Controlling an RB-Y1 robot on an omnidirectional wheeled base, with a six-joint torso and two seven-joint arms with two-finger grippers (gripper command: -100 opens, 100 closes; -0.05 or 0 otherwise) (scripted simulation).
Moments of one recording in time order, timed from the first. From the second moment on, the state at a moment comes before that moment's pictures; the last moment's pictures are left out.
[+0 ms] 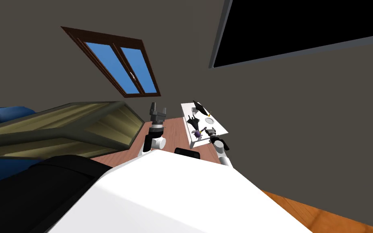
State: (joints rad) left arm 0.47 0.02 -0.07 -2.32 0.11 -0.39 0.09; right arm 0.08 -0.19 0.03 -1.43 -1.31 0.12 -0.25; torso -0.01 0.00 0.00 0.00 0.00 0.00
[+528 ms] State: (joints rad) left arm 0.47 0.02 -0.07 -2.32 0.11 -0.39 0.09; right arm 0.03 -0.20 0.05 -1.31 -1.47 0.19 -0.31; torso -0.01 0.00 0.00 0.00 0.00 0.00
